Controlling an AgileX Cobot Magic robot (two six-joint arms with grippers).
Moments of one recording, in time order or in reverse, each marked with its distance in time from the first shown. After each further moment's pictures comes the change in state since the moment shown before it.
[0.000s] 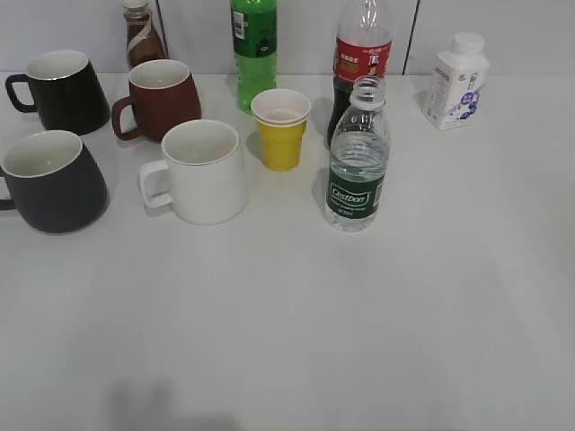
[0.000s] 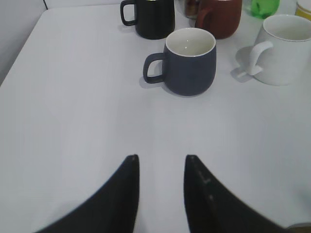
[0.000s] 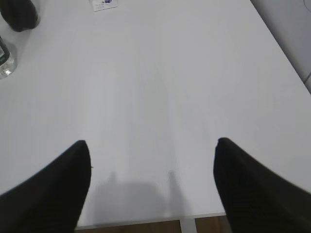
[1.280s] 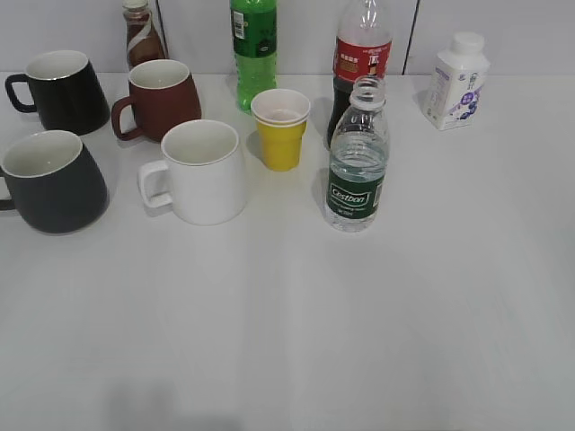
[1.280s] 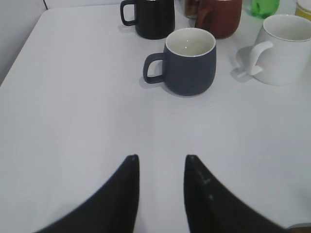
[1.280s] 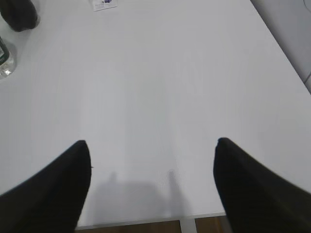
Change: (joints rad) left arm 0.000 0.000 0.000 0.000 0.000 0.000; right arm 0.000 0.000 0.000 0.000 0.000 0.000
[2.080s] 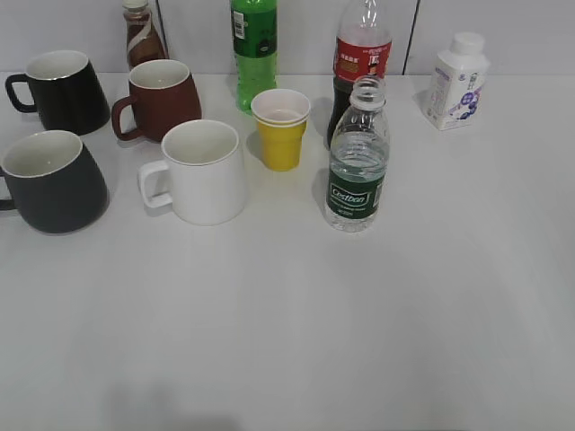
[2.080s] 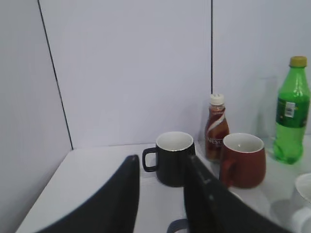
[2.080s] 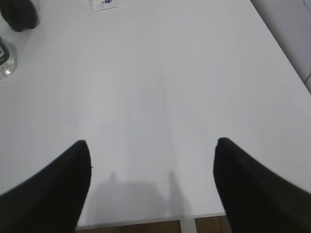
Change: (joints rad) left arm 0.000 0.270 0.089 0.034 -0.817 0.000; right arm 0.000 0.000 0.000 0.000 0.000 0.000
